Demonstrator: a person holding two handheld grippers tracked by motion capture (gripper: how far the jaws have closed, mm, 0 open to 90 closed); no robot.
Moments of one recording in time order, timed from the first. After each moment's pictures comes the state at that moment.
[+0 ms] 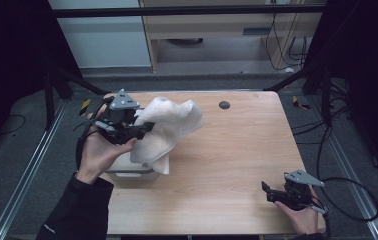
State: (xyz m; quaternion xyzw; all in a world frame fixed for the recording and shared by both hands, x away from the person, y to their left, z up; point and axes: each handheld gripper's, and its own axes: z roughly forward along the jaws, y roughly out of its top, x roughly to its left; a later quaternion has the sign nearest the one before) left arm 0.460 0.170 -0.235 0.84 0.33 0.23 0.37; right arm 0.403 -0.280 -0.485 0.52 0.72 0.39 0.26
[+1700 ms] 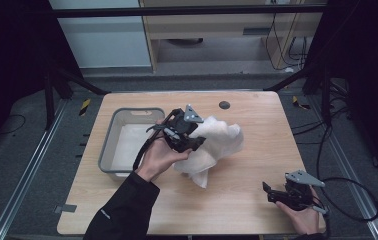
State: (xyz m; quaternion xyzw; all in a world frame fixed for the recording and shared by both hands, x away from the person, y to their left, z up) left arm 0.485 0.057 -0.295 0.89 0.26 0.16 0.35; right arm 0.404 -0.283 -0.487 0.52 0.72 0.38 0.26
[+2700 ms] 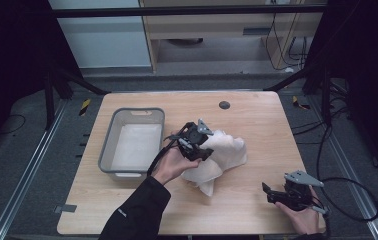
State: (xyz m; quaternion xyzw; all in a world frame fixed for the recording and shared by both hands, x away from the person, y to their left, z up) left arm 0.501 0.034 -0.357 0.90 0.26 0.13 0.33; right arm 0.404 -0.282 -0.489 0.52 0.72 0.37 0.26
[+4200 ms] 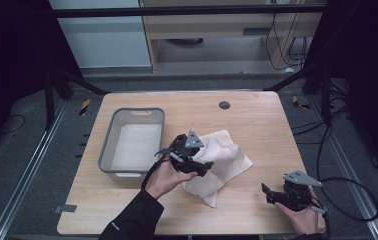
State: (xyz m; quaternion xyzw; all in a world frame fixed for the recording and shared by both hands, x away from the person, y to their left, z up) left arm 0.479 0.060 -0.379 0.87 0.26 0.14 0.39; right arm 0.404 -0.281 -0.490 0.51 0.73 0.37 0.26
